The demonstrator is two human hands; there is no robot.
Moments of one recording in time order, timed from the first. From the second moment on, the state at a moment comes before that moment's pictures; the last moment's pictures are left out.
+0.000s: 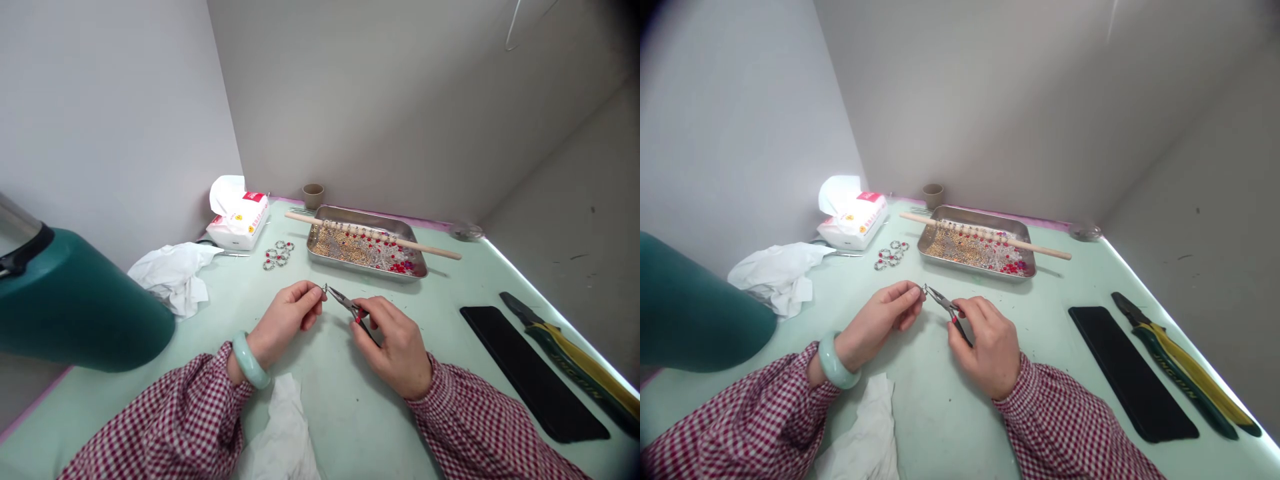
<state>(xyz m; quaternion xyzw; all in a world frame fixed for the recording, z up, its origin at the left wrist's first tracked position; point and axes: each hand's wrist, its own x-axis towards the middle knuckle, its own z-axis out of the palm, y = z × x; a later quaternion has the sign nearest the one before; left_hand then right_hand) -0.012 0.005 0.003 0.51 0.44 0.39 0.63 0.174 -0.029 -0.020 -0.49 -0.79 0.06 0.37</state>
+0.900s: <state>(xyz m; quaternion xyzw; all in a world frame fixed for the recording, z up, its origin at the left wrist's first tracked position) -0.011 0.004 0.001 0.47 0.40 0.37 0.69 0.173 -0.031 -0.022 -0.50 -0.79 0.02 0.35</state>
